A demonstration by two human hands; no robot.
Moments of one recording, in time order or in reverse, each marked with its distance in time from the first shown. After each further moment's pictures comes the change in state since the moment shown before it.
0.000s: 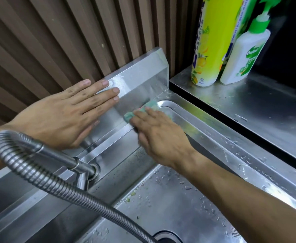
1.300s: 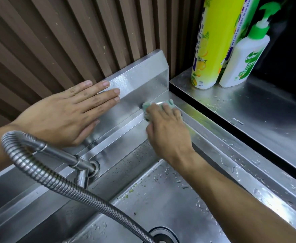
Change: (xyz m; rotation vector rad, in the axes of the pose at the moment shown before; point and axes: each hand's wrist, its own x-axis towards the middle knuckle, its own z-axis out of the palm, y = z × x) left_hand -0.001 -0.001 -0.001 -0.079 -0.051 -0.031; right_hand 0.002 -0.001 -0.005 0.008 0.071 0.277
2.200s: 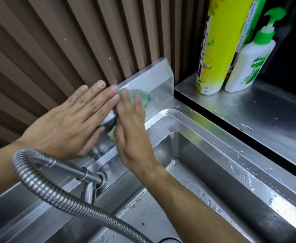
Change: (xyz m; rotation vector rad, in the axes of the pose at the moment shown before) left_hand -0.001 0.005 -0.002 0.019 0.163 -0.104; right_hand 0.029 -0.072 0.044 0.741 0.347 -0.204
